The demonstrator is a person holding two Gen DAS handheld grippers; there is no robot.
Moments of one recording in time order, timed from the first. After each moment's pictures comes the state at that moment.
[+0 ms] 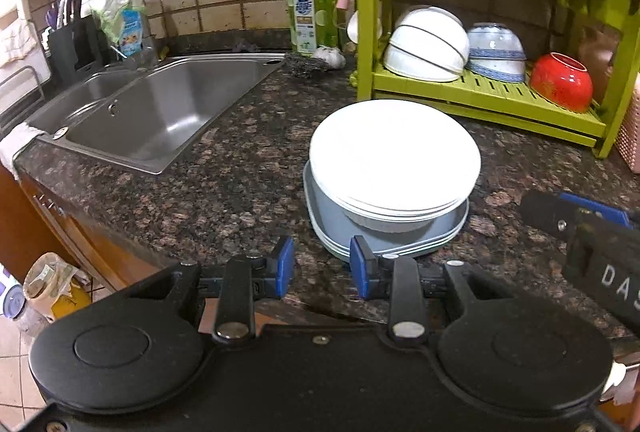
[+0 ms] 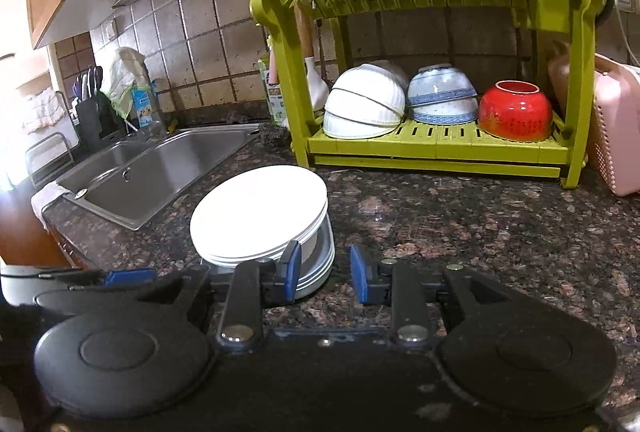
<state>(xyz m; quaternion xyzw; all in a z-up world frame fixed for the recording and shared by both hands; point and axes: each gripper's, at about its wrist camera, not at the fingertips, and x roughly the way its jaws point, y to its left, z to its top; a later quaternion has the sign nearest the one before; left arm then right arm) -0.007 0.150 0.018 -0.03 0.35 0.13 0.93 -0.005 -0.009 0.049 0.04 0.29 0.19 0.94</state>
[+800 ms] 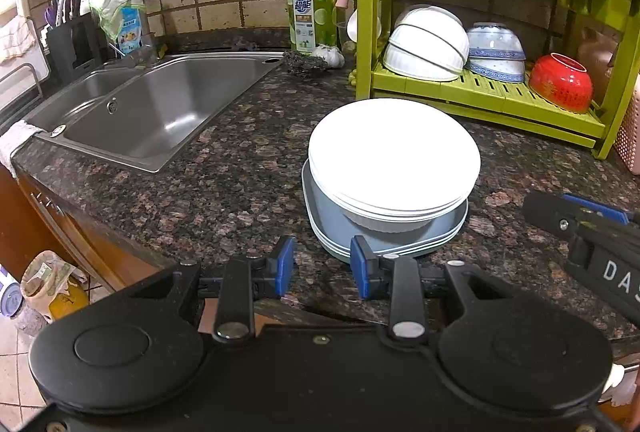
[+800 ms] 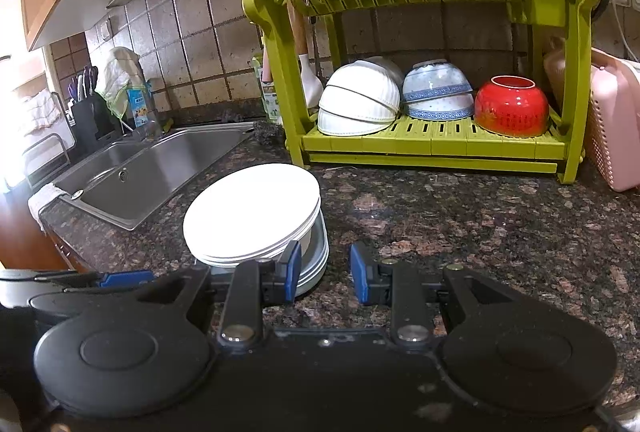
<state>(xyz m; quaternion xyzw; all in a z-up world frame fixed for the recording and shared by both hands) -0.007 0.151 0.016 -0.04 0.35 0.13 0.93 -0.003 -0.007 0.047 0.04 0.30 0.18 0.94</state>
